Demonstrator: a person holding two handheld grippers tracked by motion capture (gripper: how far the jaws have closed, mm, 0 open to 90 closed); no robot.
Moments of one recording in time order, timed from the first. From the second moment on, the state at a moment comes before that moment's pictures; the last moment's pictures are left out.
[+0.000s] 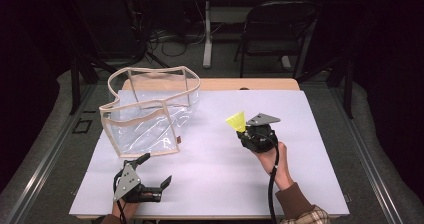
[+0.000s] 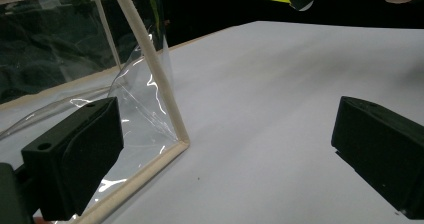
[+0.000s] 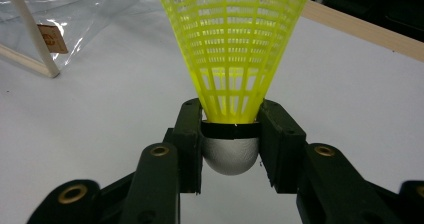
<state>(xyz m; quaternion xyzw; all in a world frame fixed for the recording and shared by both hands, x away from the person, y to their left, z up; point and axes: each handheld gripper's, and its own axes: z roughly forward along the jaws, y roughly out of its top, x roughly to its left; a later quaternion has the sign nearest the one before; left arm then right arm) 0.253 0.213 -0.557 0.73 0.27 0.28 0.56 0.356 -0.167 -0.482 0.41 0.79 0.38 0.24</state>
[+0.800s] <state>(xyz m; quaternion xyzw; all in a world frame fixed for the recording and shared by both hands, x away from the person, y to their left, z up) 0.254 0.214 -0.558 0.73 0.28 0.28 0.56 0.363 -0.158 -0.468 0.39 0.78 0.42 0.25</state>
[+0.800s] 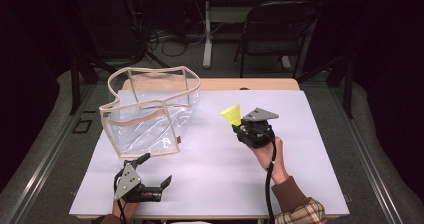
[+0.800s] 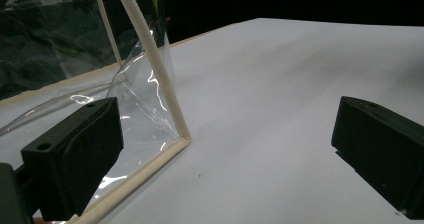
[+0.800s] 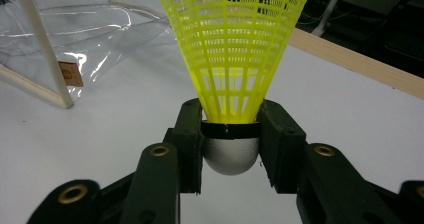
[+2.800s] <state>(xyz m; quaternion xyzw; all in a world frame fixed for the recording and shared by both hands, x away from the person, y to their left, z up) 0.253 0.214 -0.557 0.73 0.27 0.28 0.56 0.387 -0.142 -0.433 0.37 0.76 0.45 0.27</state>
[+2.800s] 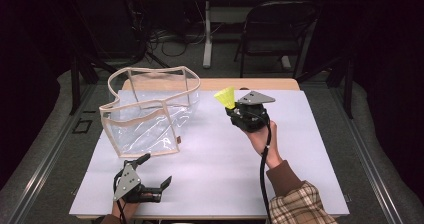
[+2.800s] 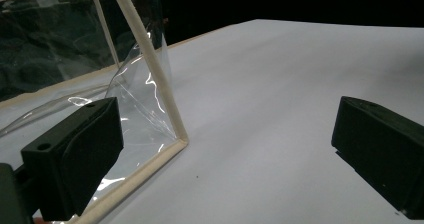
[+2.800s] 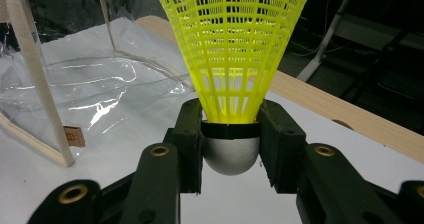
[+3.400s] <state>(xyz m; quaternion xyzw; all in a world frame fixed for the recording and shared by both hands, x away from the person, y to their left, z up) 0.252 0.214 -0.557 0.73 0.27 0.28 0.56 0.393 -0.137 -0.418 0.37 0.76 0.46 0.28</state>
